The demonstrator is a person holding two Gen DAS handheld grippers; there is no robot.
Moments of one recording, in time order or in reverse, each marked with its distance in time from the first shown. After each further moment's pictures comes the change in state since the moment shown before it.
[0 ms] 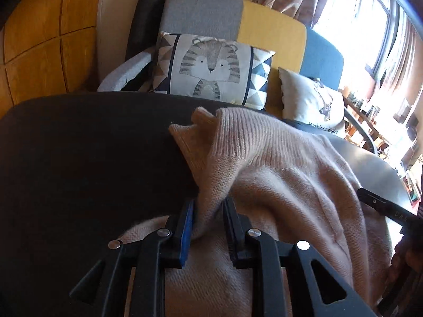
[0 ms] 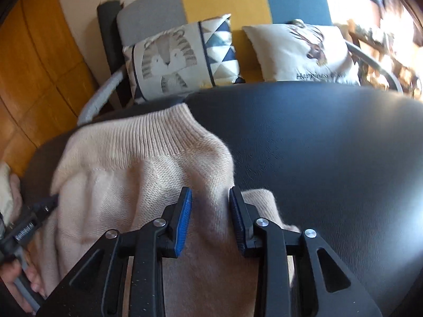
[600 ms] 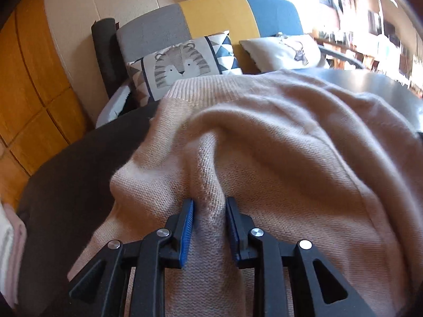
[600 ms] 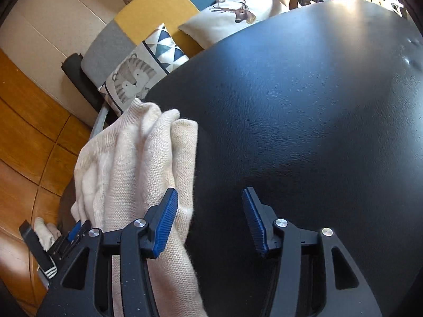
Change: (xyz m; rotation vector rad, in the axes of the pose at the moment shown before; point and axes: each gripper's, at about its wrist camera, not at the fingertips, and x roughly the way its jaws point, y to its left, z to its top) left arm -0.010 -0.045 -0.076 0.434 -0.008 0.179; right arm -0.068 -0.073 -0.092 0.322 0.029 0.063
